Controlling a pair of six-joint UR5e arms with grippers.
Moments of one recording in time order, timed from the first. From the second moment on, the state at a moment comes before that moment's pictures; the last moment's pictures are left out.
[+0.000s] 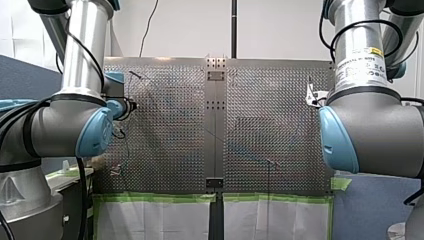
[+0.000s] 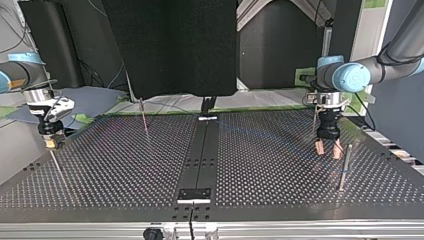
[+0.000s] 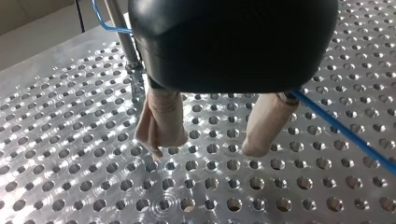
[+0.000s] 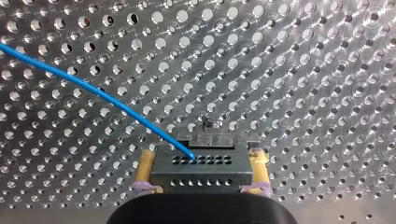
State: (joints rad) left arm 0.21 -1.84 -1.95 -2.35 -1.43 -2.44; right arm 1.50 -1.05 1.43 -0.37 1.11 1.63
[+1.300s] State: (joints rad) left arm 0.20 -1.84 -1.95 -2.35 -1.43 -2.43; right arm 1.51 -1.05 1.42 -0.37 1.12 1.68
